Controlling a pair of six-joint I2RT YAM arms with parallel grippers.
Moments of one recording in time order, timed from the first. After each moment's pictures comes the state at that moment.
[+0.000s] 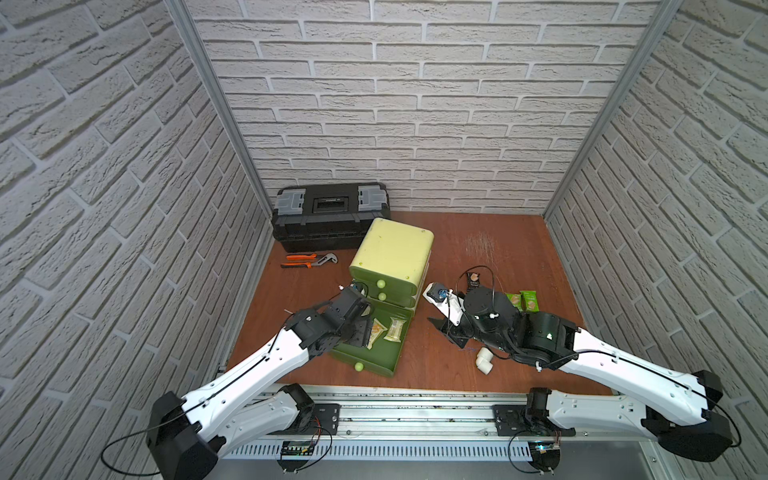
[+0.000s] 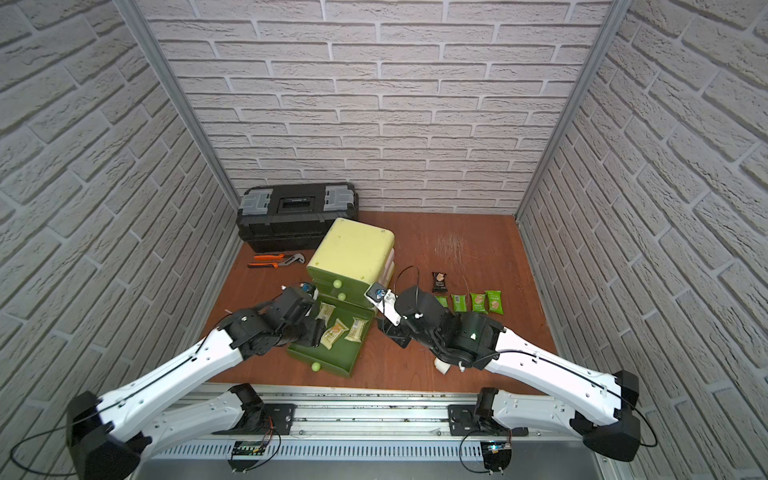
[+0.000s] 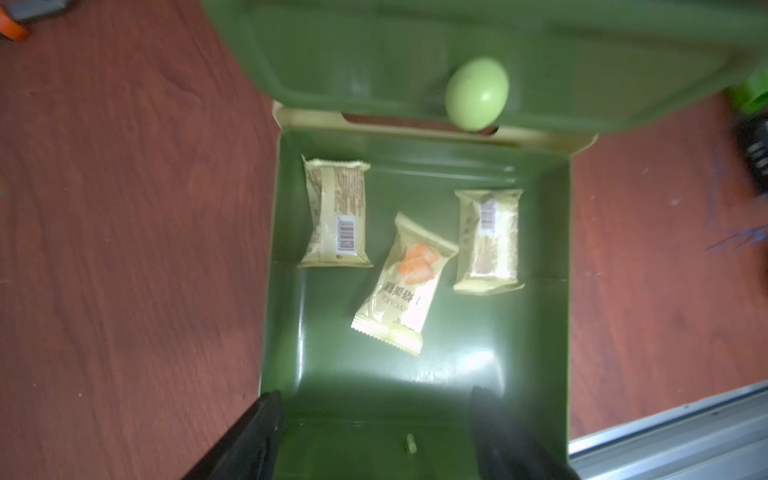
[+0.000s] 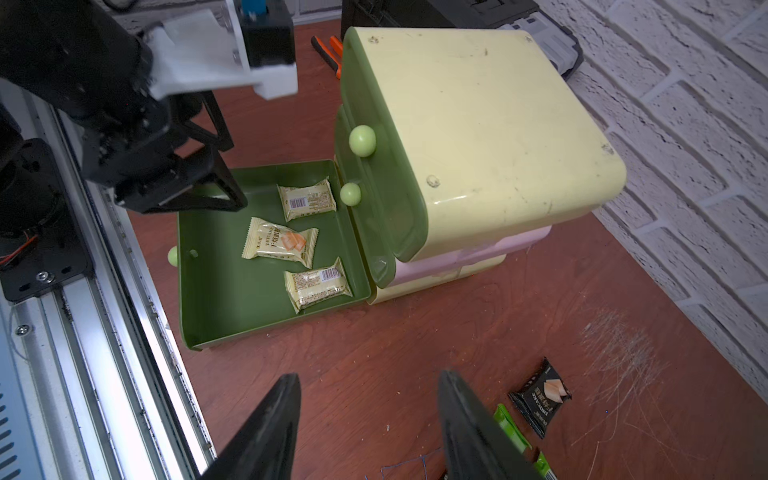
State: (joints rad) left arm -0.76 1.06 0.82 -0.88 -0.17 -0.41; right arm 1.03 1.03 1.08 -0.72 0.29 -0.06
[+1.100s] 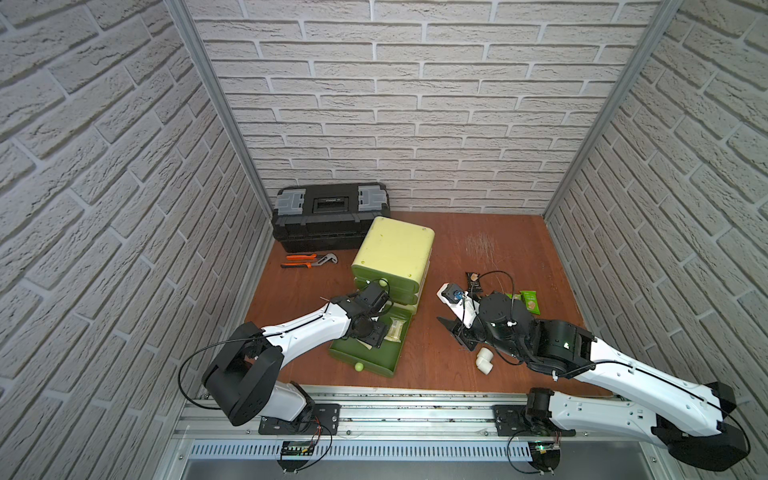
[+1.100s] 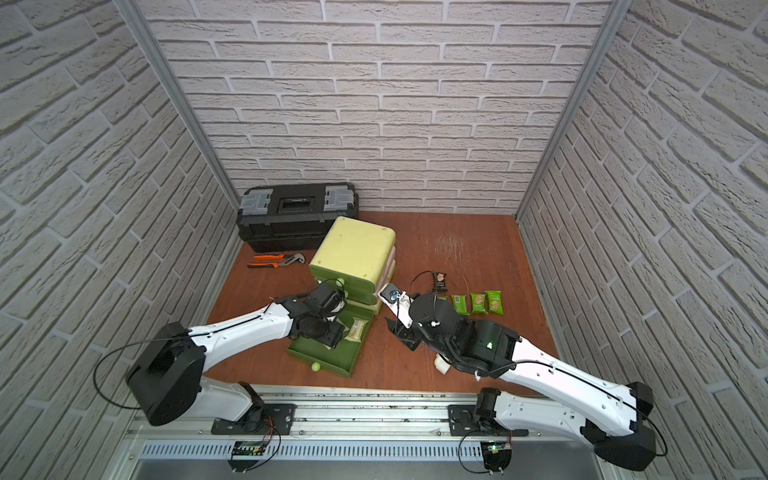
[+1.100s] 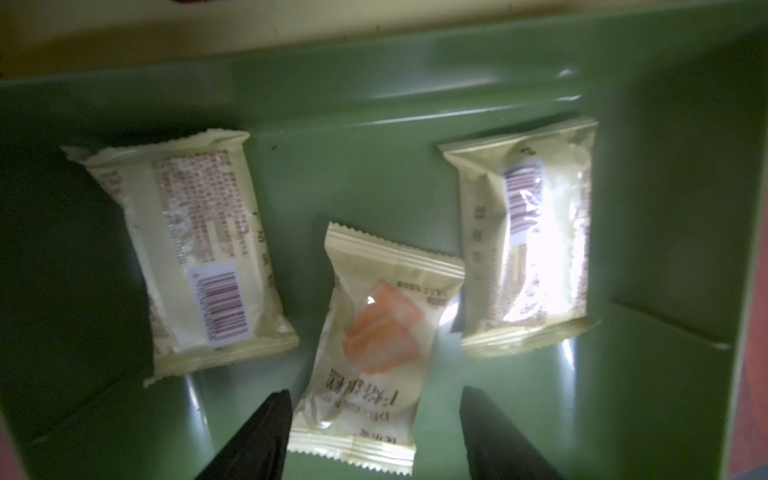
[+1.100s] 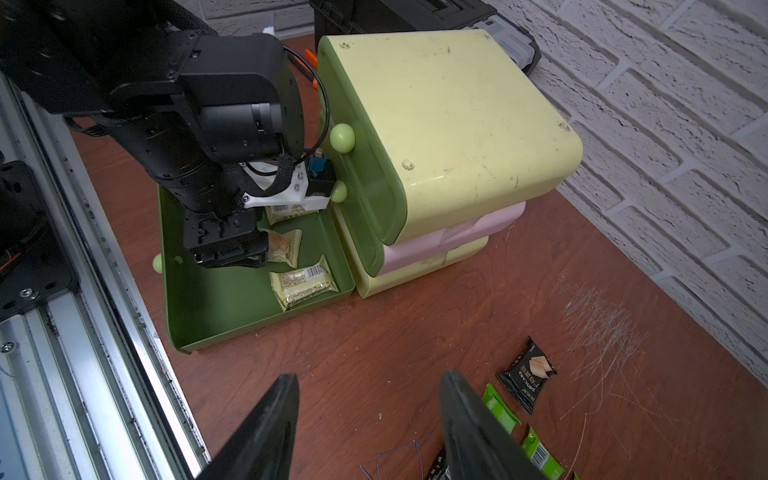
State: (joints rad) left arm -0.72 1.43 0.79 -0.66 -0.04 -0.25; right arm 1.03 0.94 1.02 -0.71 0.34 -0.03
